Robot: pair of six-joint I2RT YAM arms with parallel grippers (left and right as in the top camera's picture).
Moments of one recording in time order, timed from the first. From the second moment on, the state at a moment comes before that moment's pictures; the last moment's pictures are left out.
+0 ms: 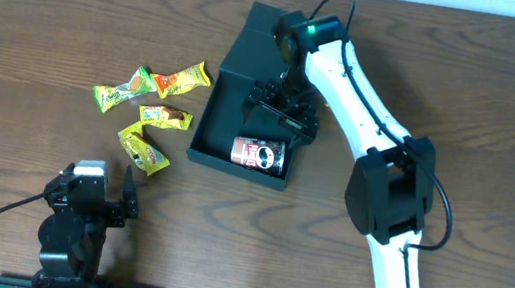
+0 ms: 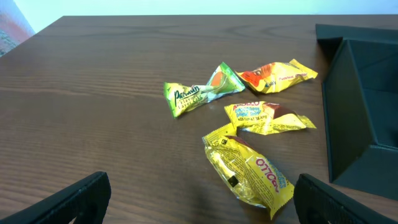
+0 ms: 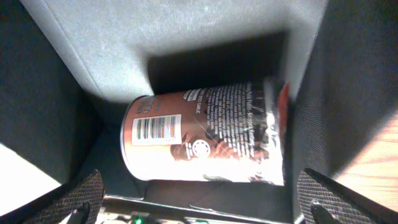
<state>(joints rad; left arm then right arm) 0.08 0.01 0.14 -0.48 -0.04 0.03 0.49 2.35 2.18 -1.53 -0.36 0.76</state>
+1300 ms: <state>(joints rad) 0.08 0.01 0.14 -0.48 -0.04 0.03 0.76 2.36 2.25 -1.36 0.01 0.56</state>
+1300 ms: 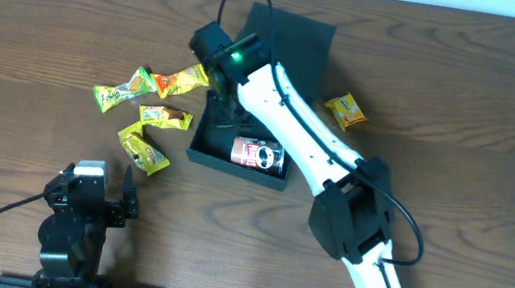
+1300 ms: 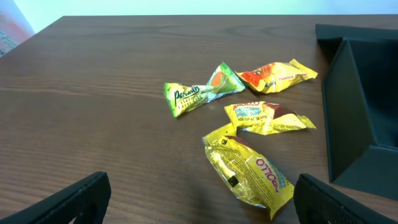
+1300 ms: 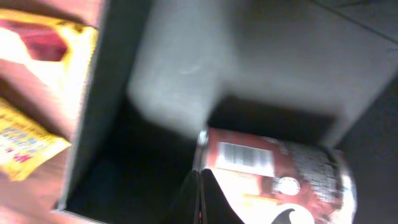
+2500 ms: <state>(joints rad) 0.08 0.01 0.14 -0.48 -0.04 0.03 0.85 2.36 2.07 -1.18 -0.12 0.46</state>
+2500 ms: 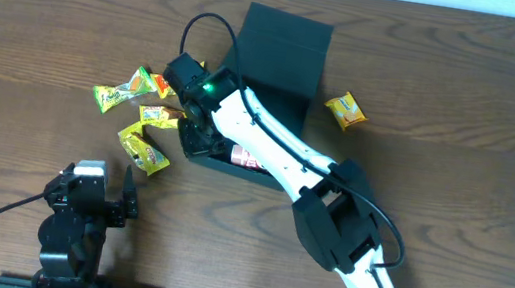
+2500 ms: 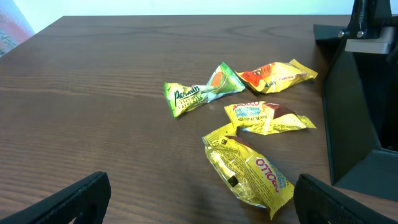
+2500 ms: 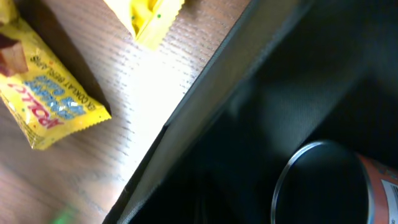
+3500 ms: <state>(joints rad) 0.08 0.01 0.14 -0.48 -0.04 0.03 0.85 2.36 2.07 -1.25 -0.14 0.33</state>
